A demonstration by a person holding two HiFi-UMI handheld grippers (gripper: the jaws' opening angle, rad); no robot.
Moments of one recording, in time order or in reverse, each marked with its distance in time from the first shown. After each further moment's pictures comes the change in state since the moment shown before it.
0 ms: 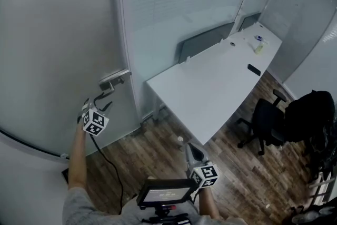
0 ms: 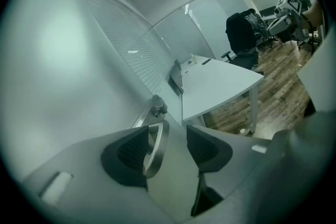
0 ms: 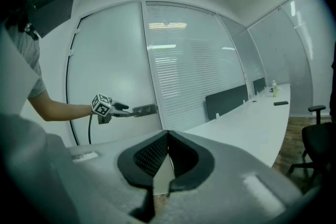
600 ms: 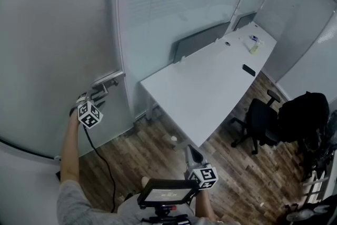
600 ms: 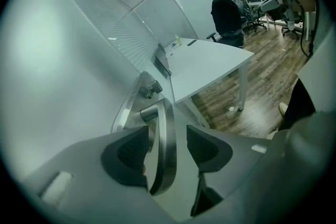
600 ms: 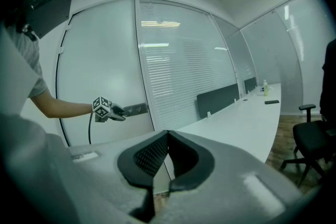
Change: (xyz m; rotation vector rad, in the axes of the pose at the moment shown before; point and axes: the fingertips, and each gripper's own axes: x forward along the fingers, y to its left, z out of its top) left arm 0.054 0.003 -0.041 0.148 0.167 -0.157; right arm 0.002 -0.016 0.004 0.021 0.007 -0.083
